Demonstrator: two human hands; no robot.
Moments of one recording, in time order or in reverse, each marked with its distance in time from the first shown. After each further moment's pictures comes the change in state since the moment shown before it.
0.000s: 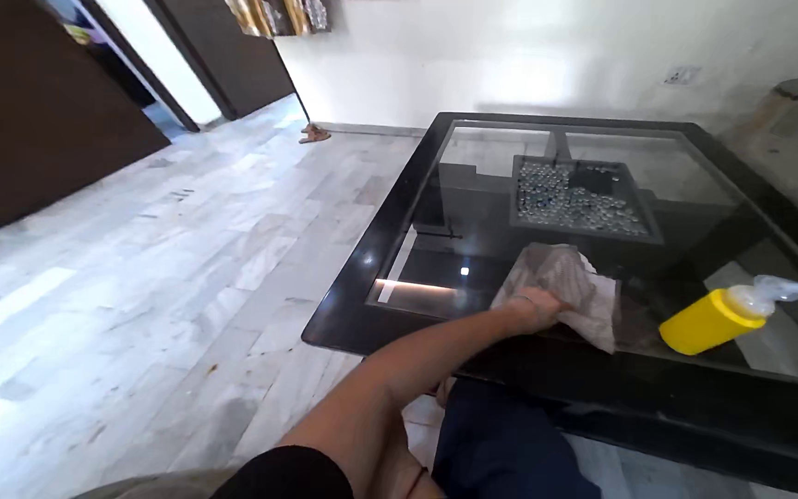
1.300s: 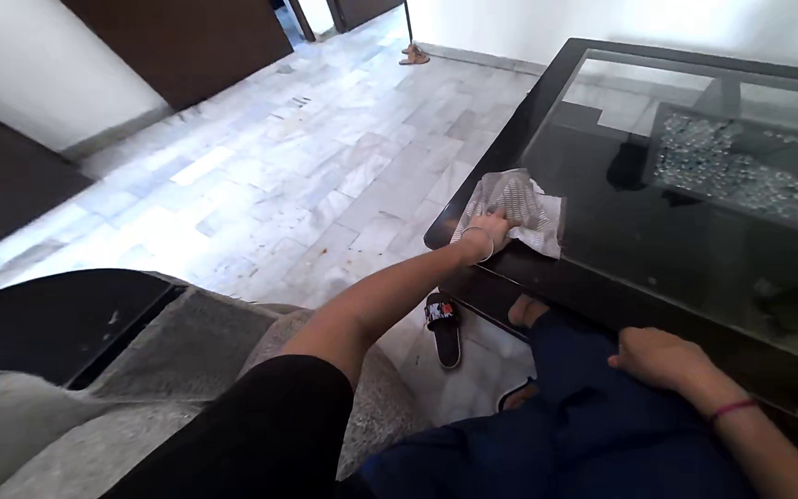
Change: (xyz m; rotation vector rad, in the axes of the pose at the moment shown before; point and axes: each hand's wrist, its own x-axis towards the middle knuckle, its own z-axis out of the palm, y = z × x) left_hand -0.207 -0.153 0.030 -0.090 0.233 -0.583; right_hand -0.066 0.073 -0.114 -0.539 -0.329 0.655
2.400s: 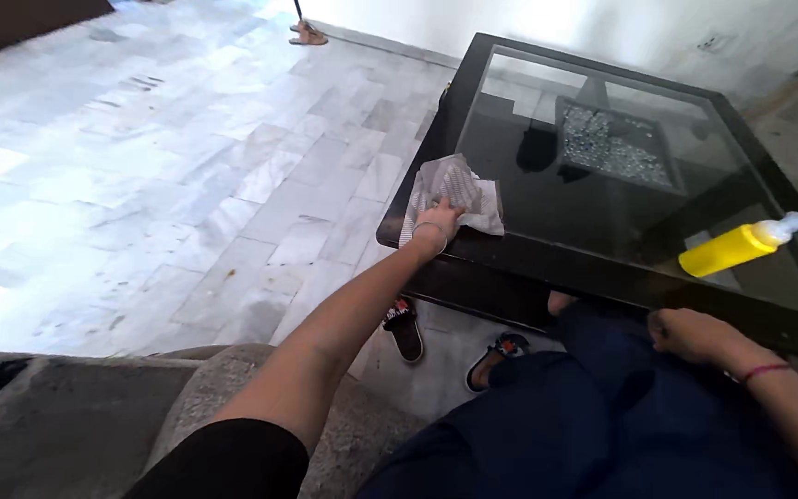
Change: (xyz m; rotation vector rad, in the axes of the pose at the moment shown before) left_hand -0.013 -0.008 0.008 -0.065 0.032 0.002; right_hand -0.039 0.077 0.050 0.090 0.042 0.264
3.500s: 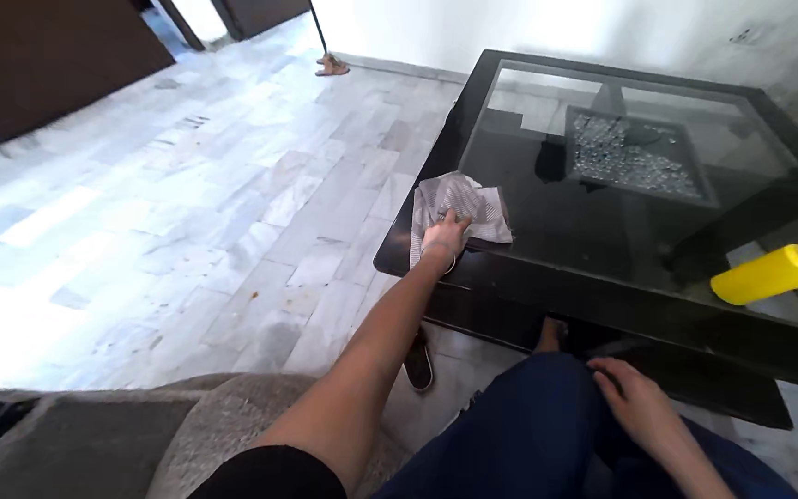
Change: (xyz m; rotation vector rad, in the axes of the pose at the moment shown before) left_hand 0.037 0.017 0.001 0.028 0.077 -0.093; right_hand 0.028 -0.045 0.083 0.677 0.505 -0.332
